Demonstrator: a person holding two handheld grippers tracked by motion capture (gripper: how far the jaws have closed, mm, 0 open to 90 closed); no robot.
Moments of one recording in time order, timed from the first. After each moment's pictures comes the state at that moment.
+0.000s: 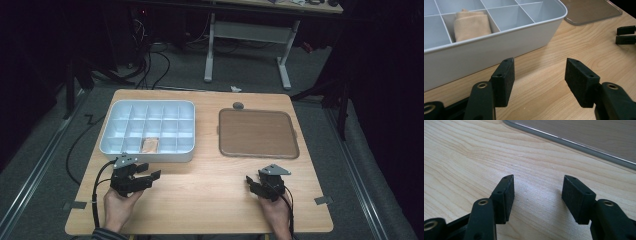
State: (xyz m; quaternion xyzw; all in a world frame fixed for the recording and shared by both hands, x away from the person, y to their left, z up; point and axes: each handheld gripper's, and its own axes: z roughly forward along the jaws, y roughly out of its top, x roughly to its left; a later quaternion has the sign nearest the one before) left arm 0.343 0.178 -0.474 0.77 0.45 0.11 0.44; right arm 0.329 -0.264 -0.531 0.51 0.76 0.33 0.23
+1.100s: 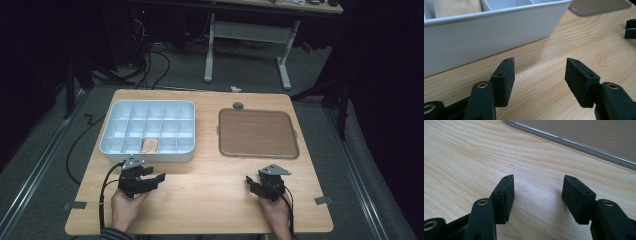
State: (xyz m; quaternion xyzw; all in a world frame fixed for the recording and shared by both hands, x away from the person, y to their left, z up) left arm 0.351 0.166 -0.497 0.77 0.46 0.09 0.43; right arm 0.329 -0.264 -0.531 0.51 0.76 0.33 0.23
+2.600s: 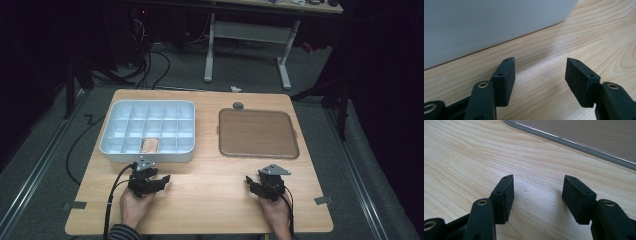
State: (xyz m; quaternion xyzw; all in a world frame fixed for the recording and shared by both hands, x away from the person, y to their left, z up) left arm 0.362 0.147 -0.528 0.79 0.46 0.12 0.38; right arm 0.329 -0.264 -0.531 0.51 0.76 0.33 0.23
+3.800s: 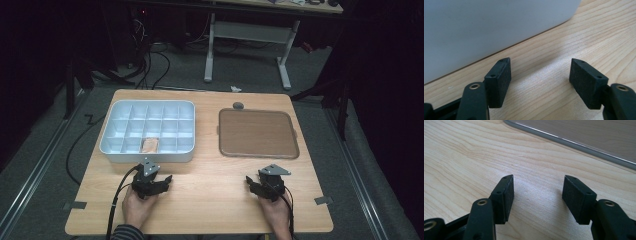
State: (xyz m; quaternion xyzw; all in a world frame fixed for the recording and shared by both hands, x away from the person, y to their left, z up) left arm 0.359 0.136 -0.536 0.80 0.44 0.19 0.36; right arm 0.329 -0.264 -0.531 0.51 0.76 0.33 0.23
